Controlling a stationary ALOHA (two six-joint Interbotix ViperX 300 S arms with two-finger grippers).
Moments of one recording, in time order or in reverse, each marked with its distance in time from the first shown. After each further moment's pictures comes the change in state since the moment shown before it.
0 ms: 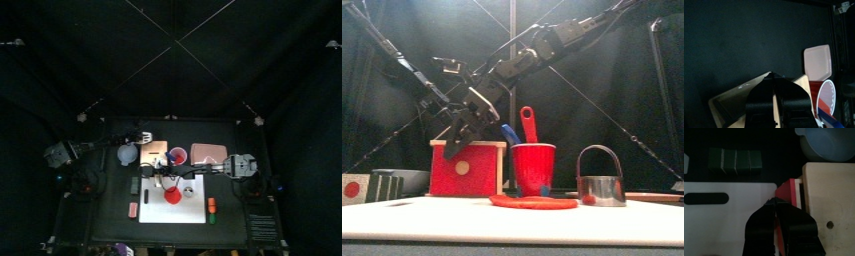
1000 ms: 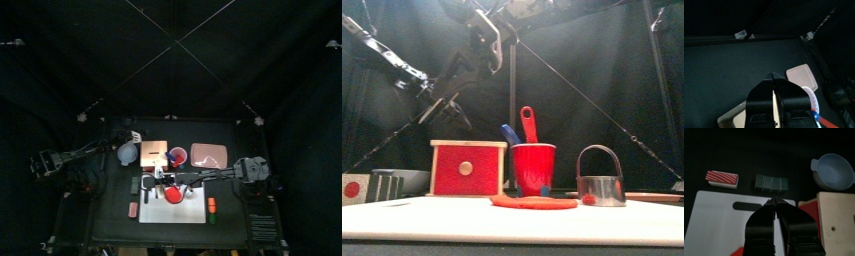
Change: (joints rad) left arm -0.041 -0.321 0.204 0.186 -0.330 0.006; right arm 0.127 -0.183 0.038 0.026 0.005 0.000
